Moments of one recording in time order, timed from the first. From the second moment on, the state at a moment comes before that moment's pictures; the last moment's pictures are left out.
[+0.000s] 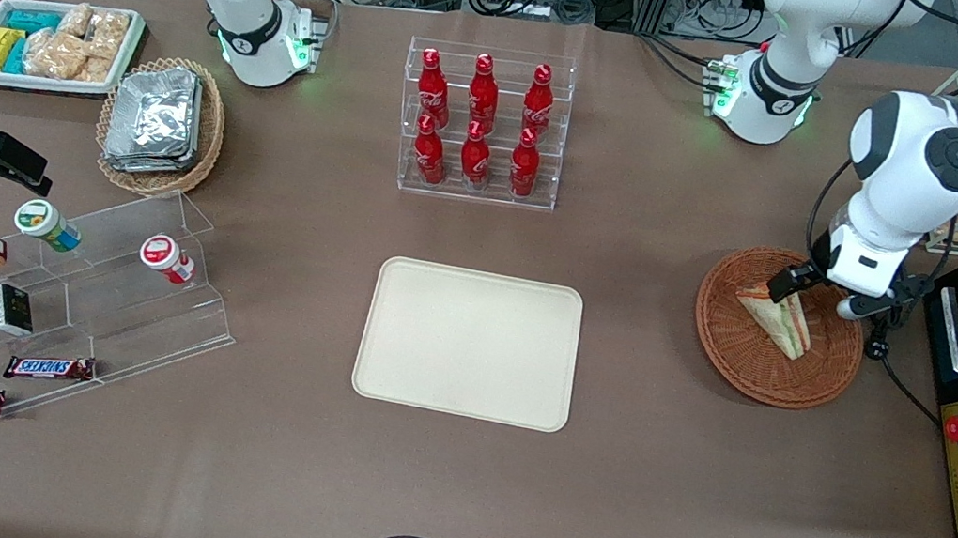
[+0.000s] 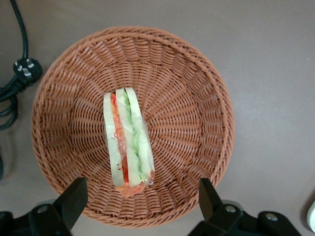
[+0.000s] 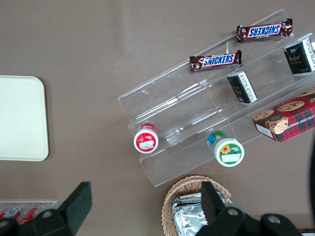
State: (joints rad) arm 0.02 -0.16 -0.10 -2.54 0.01 2.45 -0.56
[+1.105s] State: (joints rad) arm 0.03 0.00 -0.09 -2.69 0.02 2.83 -0.61
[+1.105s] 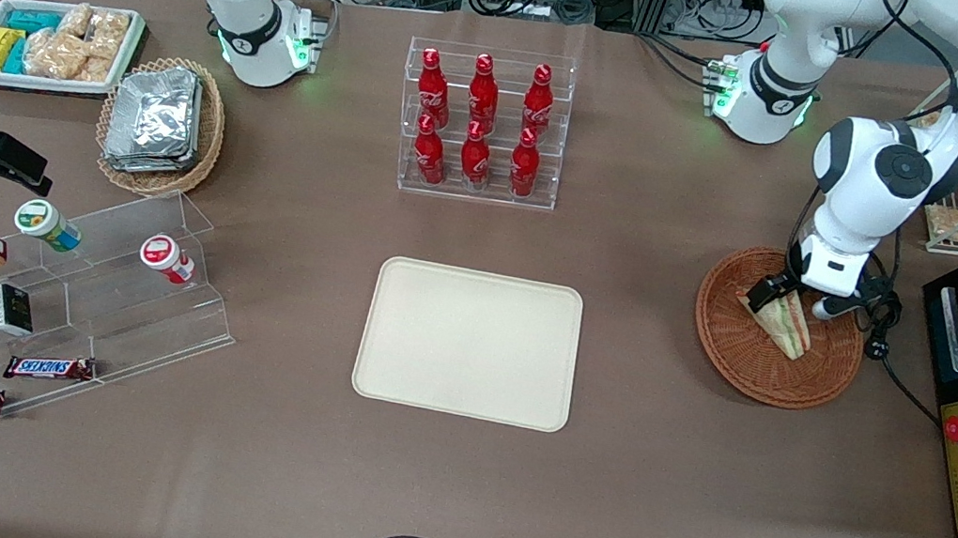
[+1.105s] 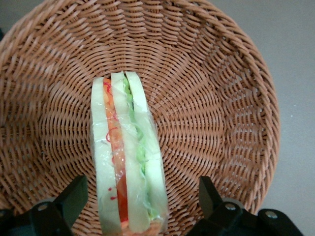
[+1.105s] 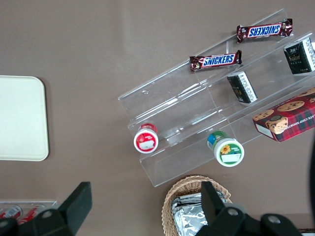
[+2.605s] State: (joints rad) arm 0.03 -0.11 -0.18 -2.60 0.11 2.63 -0.48
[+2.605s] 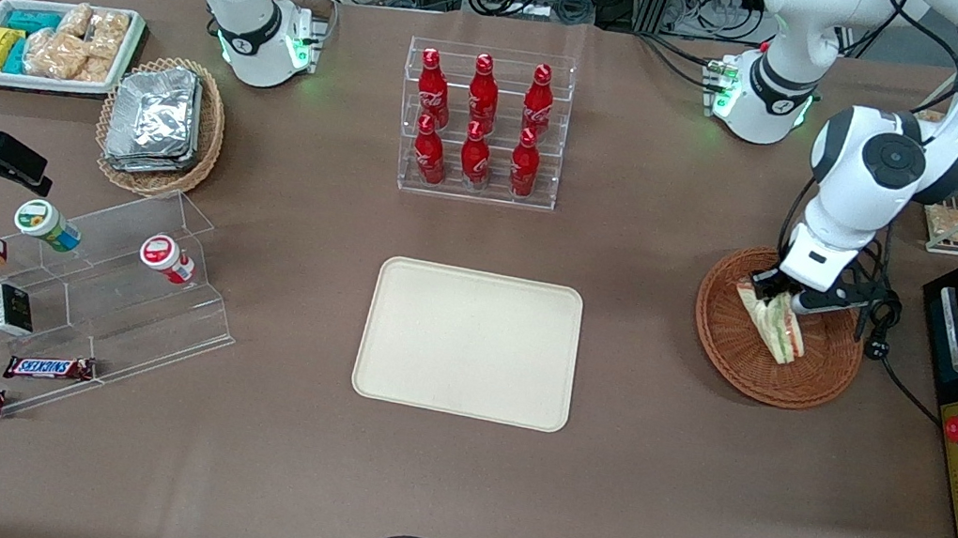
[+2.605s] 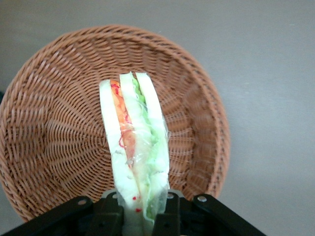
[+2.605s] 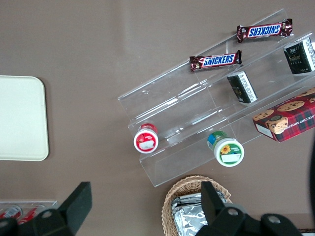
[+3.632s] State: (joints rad) arm 0.01 0.11 -0.52 -2.23 0.11 2.51 -0.48
